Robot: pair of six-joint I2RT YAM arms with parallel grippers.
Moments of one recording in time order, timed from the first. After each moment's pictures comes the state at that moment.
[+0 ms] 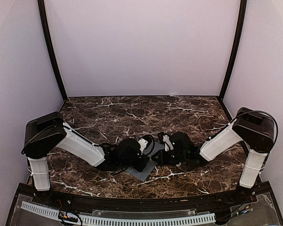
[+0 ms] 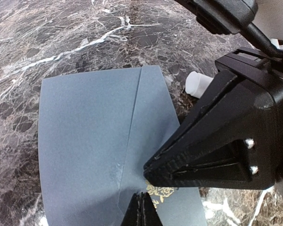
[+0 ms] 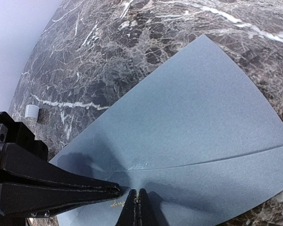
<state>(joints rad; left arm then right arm) -1.09 1.95 0.89 0.39 -0.14 -0.32 0.93 1.83 0.66 0.53 -0.16 0.65</state>
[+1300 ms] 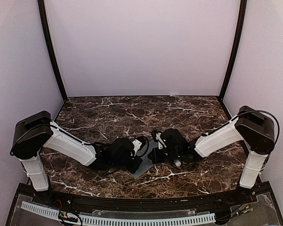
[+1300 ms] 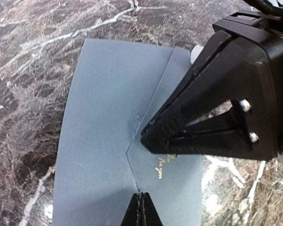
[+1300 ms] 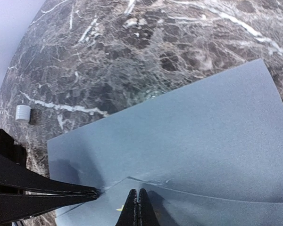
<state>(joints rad) -1.09 1.81 0.81 0.27 -0.14 -0.32 0.99 1.81 0.80 0.29 -0.07 0.63</state>
